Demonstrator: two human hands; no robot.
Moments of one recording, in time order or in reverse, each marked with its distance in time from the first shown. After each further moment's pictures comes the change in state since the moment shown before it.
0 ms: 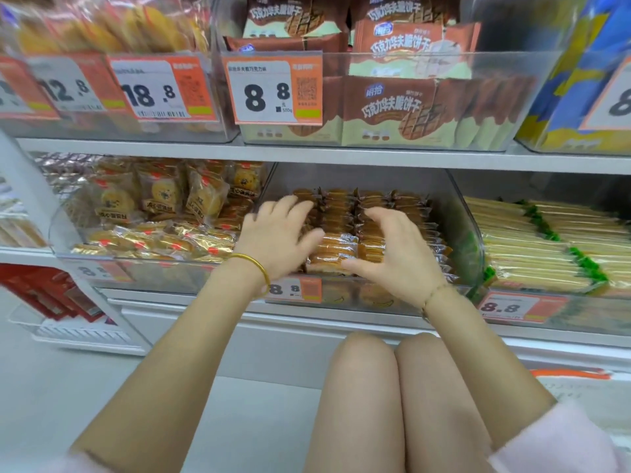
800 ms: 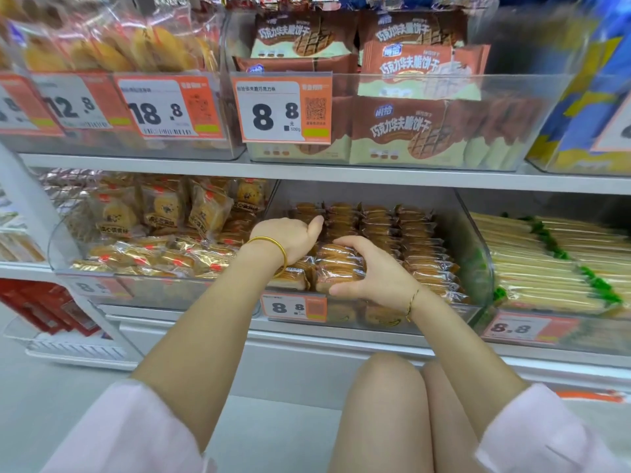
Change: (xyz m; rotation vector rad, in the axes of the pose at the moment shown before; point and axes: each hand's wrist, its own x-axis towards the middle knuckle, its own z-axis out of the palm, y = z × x) left_hand 0.058 -0.009 0.012 0.059 -0.217 -0.084; right_hand 0.030 -0.005 0.023 0.351 -0.322 -0.013
